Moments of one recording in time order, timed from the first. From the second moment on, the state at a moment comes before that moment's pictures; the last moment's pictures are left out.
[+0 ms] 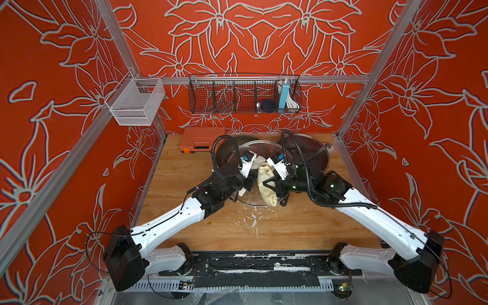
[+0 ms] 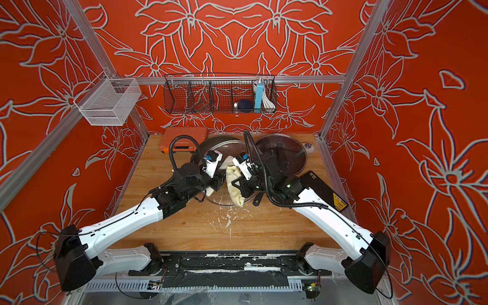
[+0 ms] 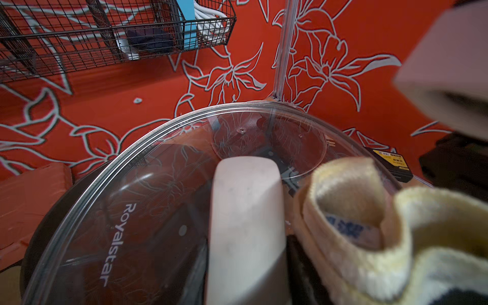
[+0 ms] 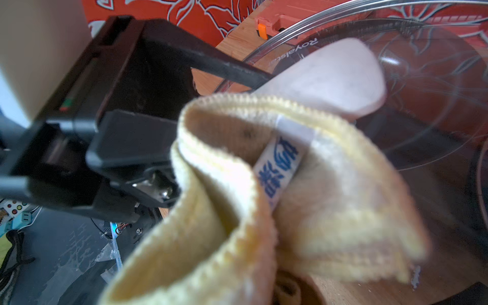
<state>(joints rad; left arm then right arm) -0.74 1.20 0.92 0.05 -0.08 -0.06 0.77 1.20 1.13 -0.54 -0.34 0.17</state>
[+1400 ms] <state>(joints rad) -0.54 1.23 0.94 -0.02 -0.16 -0.08 0.66 0.96 1.06 -0.65 -0.34 0.05</state>
